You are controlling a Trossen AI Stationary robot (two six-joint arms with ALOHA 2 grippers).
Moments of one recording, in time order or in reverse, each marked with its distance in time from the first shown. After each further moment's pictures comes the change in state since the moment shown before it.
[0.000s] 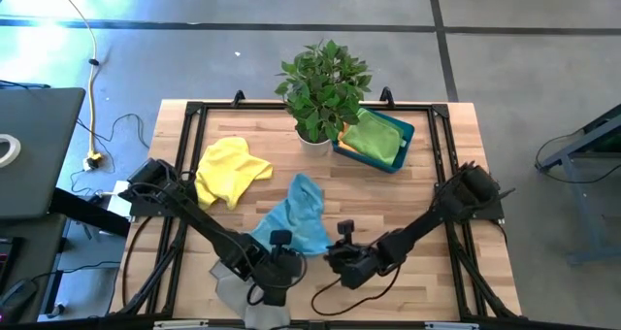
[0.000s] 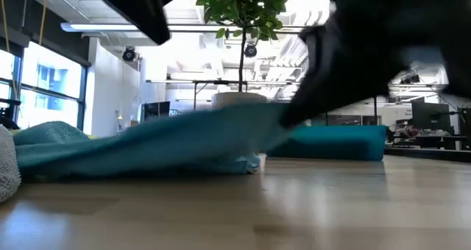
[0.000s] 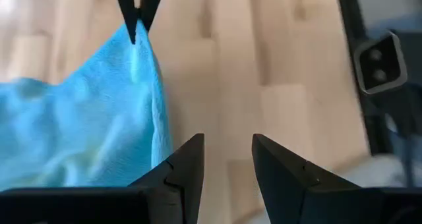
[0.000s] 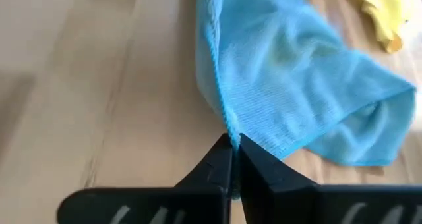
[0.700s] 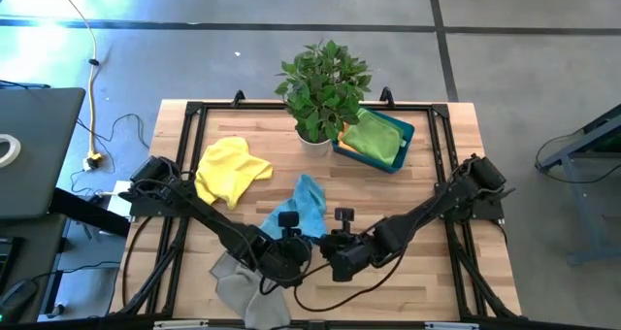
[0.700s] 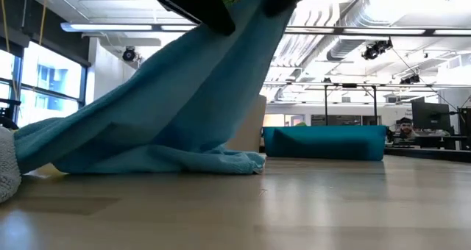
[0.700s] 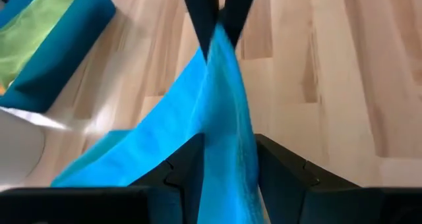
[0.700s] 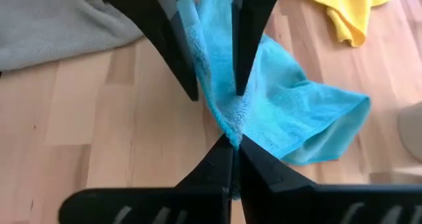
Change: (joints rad) left arm 0.062 0.000 0.000 0.070 -0.304 0.136; right arm -0.058 -0.071 0.399 -0.538 -0.122 0.182
